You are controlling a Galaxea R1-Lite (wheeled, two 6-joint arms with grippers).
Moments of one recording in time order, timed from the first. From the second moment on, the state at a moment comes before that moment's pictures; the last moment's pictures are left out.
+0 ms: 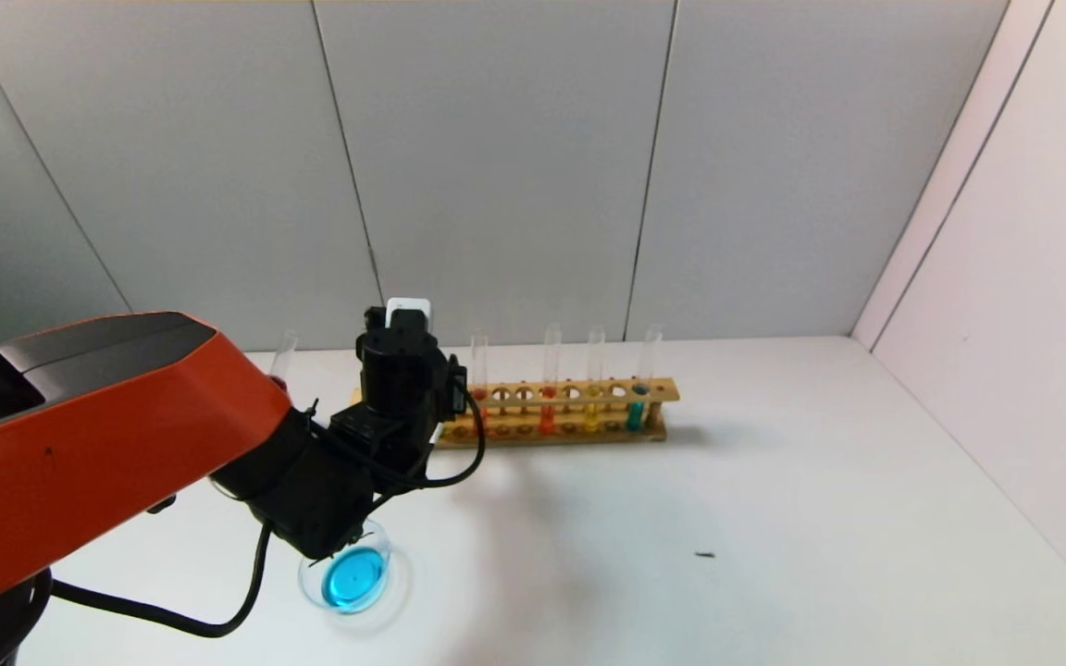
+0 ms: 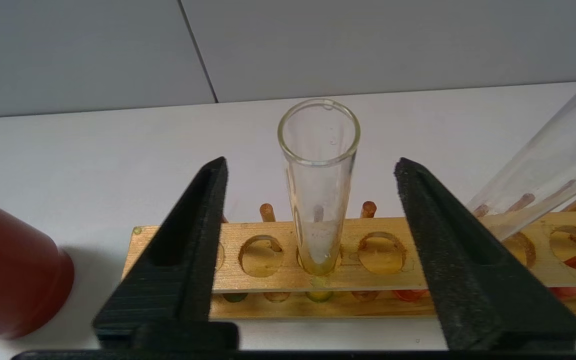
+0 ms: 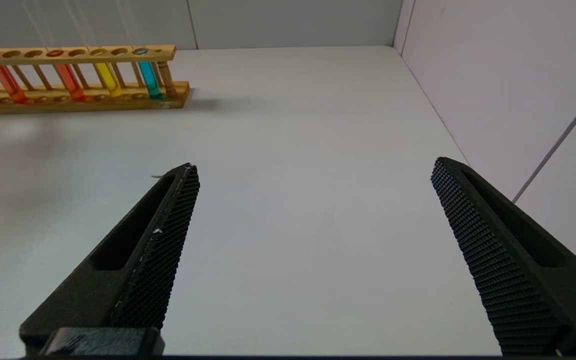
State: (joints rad) left arm -0.54 2.16 -0.92 -1.07 0.57 -0.07; right arm 0.00 0.00 -0.01 0.03 -0.01 0.02
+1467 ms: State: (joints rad) left arm -0.54 2.08 -0.93 -1.05 0.57 -0.03; right arm 0.00 0.00 -0.01 0.03 -0.01 0.02
